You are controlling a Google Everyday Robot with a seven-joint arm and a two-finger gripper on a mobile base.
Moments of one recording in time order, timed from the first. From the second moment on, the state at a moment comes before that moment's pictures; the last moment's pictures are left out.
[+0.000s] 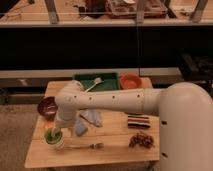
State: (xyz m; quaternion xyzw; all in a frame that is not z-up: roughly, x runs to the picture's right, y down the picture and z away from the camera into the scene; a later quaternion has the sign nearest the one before) arm -0.214 0.210 0.715 -0.16 -0.42 -0.65 0.61
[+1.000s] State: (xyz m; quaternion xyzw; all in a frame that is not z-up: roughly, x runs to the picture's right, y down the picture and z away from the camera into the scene) arm -0.240 0.228 0.698 -0.14 -0.45 -0.65 0.59
